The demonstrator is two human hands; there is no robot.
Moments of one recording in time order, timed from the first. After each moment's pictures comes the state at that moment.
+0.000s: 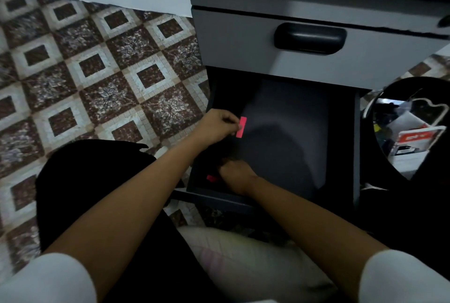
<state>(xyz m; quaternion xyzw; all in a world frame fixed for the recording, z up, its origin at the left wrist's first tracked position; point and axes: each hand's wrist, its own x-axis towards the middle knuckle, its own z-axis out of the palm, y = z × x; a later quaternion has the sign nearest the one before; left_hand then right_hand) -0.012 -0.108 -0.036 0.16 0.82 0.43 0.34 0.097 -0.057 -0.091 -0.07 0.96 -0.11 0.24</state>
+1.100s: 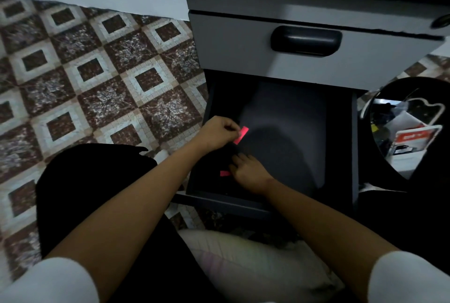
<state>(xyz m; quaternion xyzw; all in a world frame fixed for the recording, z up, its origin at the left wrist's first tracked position) -0.008 -0.108 -0.043 0.22 0.84 0.37 0.34 0.113 -0.027 -0.109 -0.11 0.98 -0.05 0.14</state>
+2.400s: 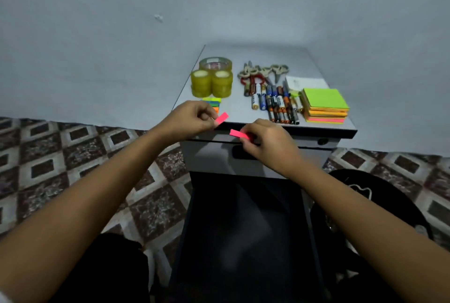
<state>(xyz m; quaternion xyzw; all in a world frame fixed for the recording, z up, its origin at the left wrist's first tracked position) -0.060 -0.081 0.217 0.39 0.83 0.39 0.12 0.074 0.081 0.178 0.00 0.95 -0.17 -0.26</state>
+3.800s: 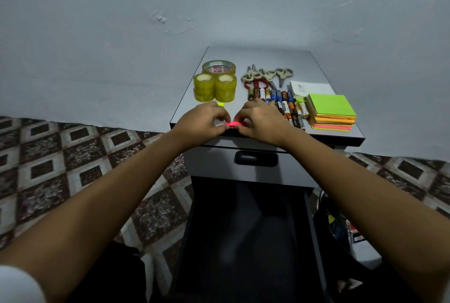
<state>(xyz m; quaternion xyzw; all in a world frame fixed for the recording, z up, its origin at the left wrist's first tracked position) -0.075 -0.055 0.203 0.48 0.84 0.25 -0.04 0.015 0.102 0.211 0.00 0.99 -0.02 -0.10</state>
